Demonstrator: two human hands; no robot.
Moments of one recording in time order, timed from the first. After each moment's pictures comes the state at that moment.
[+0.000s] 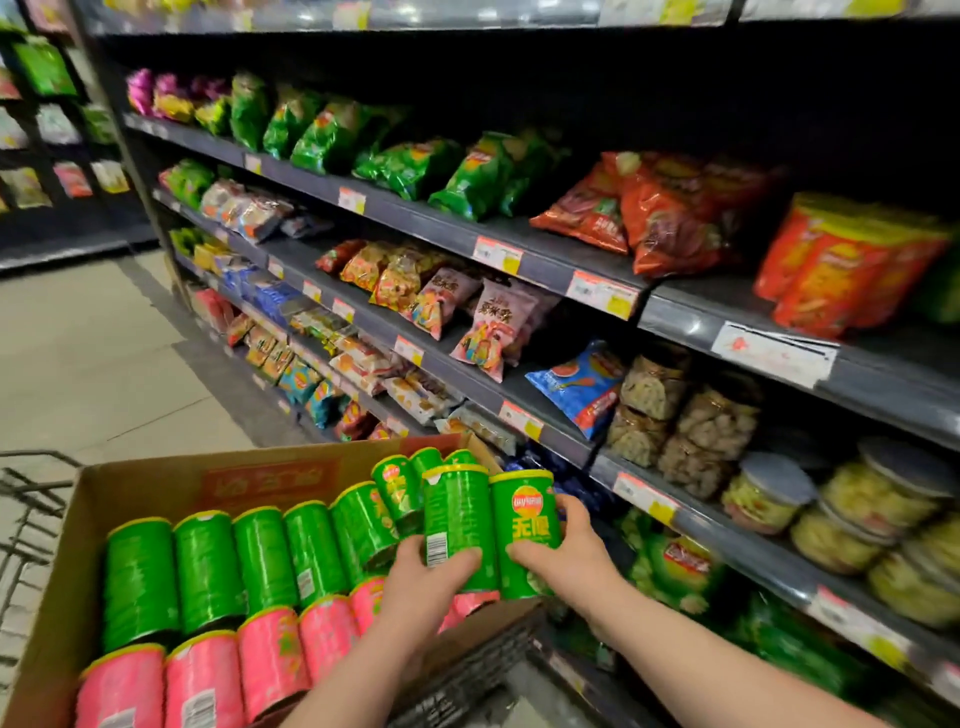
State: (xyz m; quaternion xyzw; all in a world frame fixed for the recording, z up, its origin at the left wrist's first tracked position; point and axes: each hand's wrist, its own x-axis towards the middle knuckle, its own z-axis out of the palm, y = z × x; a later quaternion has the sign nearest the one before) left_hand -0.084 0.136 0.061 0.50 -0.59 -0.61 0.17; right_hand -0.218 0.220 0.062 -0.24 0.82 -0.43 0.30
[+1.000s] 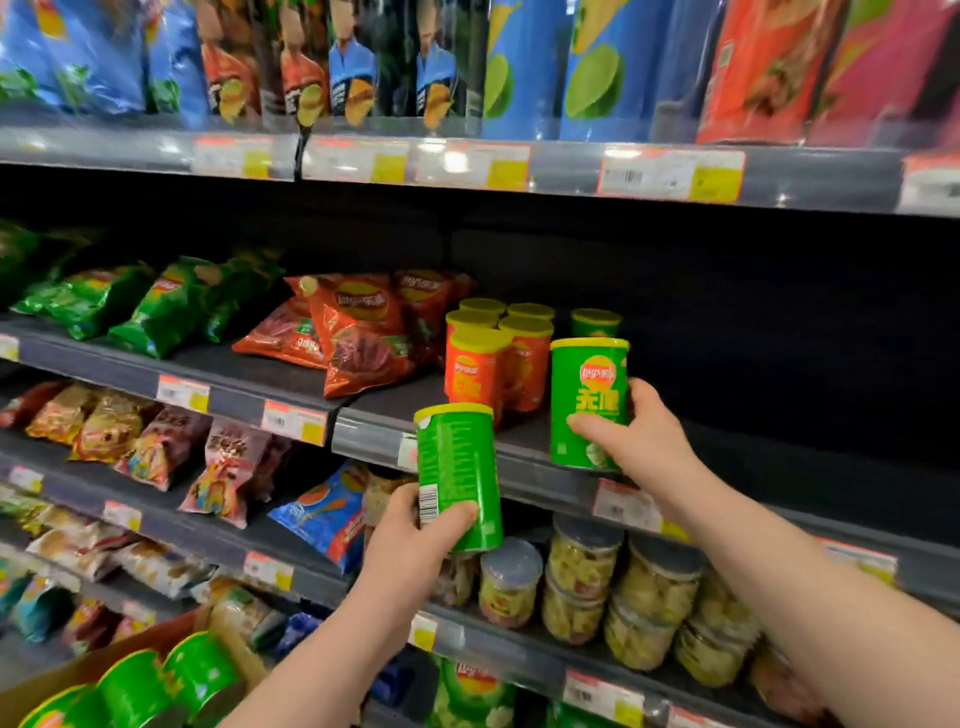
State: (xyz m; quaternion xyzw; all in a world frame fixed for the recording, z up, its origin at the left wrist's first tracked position) left_hand -0.329 0.266 0.184 0.20 -0.66 -0.70 0.17; right_hand -0.458 0.429 0.256 -0.17 0.82 -0.55 -0.02
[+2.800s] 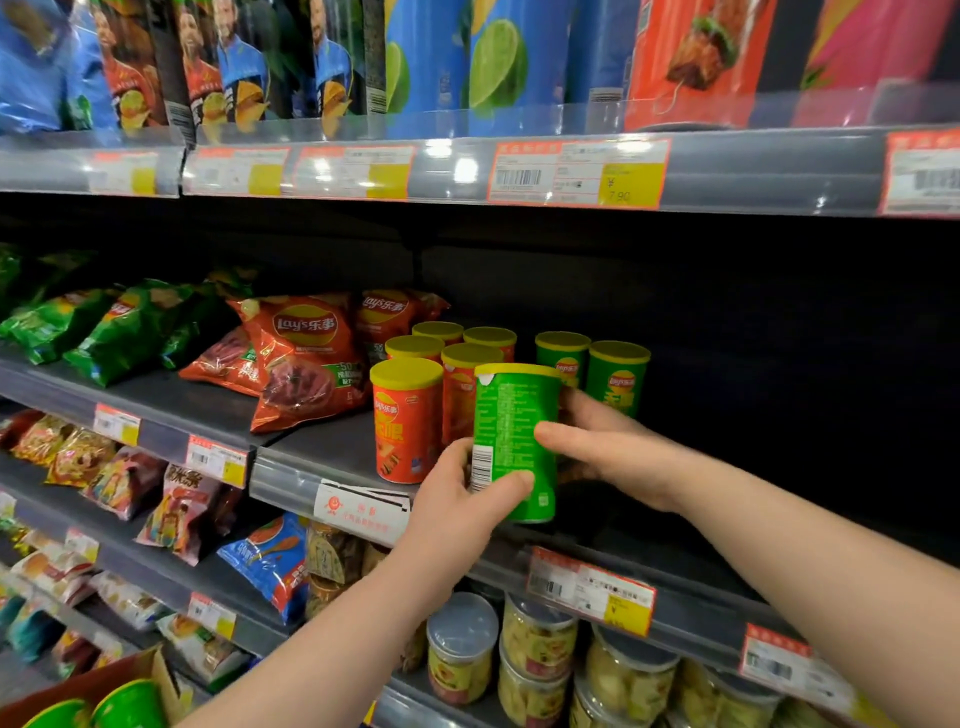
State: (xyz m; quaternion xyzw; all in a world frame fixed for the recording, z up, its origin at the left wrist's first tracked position) left_hand -0.453 0.328 0.216 0.10 -0.72 -0.65 0.21; right_hand -0.570 0.454 0.262 -0.37 0.74 -0.52 0.22
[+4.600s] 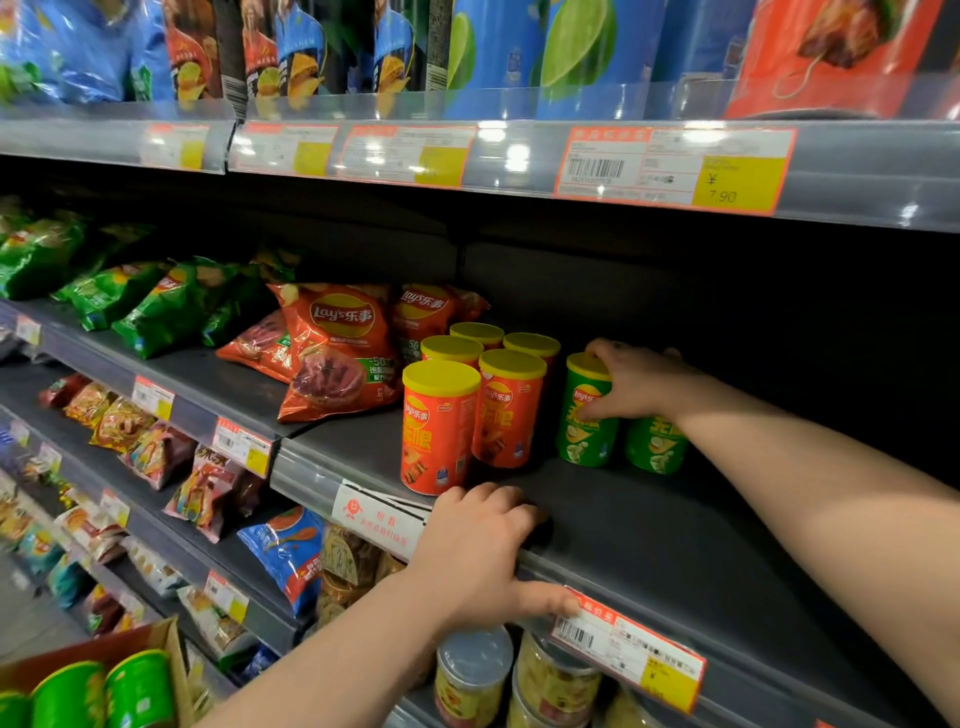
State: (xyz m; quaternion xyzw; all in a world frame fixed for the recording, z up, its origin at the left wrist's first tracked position) left_hand -0.480 0.296 0.187 0.02 -0.99 0.01 0.14; right_hand -0.682 0.400 0.301 -0.34 0.94 -0.01 -0.07
